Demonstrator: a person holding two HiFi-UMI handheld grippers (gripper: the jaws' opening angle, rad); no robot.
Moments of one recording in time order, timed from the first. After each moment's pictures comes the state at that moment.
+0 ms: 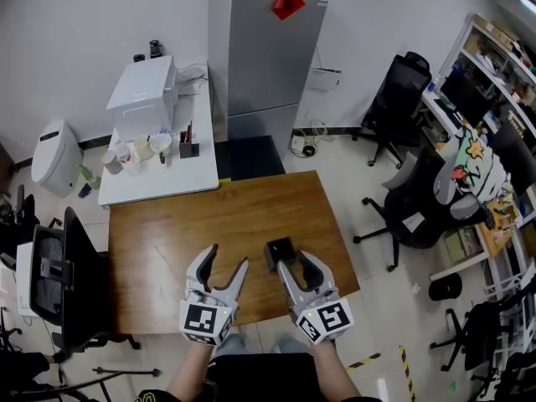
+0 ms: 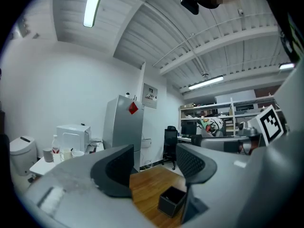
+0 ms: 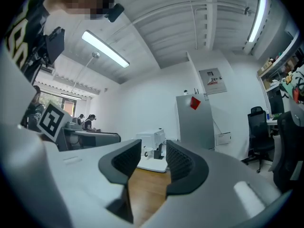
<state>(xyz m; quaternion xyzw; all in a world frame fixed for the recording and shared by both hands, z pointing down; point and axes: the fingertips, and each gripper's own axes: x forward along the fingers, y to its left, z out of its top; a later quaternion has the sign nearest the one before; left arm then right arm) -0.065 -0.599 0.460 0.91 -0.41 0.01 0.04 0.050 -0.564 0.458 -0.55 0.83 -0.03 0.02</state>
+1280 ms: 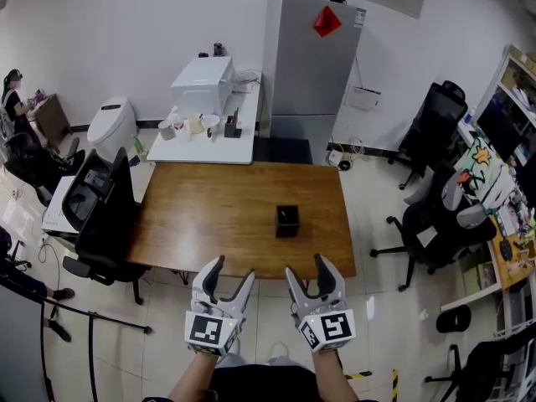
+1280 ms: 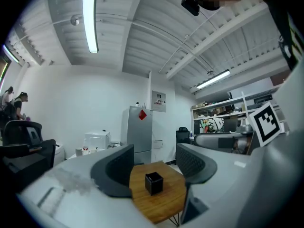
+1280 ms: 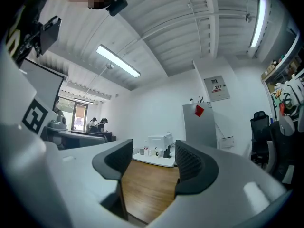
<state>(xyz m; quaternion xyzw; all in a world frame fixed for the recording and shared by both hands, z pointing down) -0.045 -0.352 0.436 0.85 -0.52 0.01 0.02 0.087 -0.359 0.429 -0.51 0.86 -0.01 0.03</state>
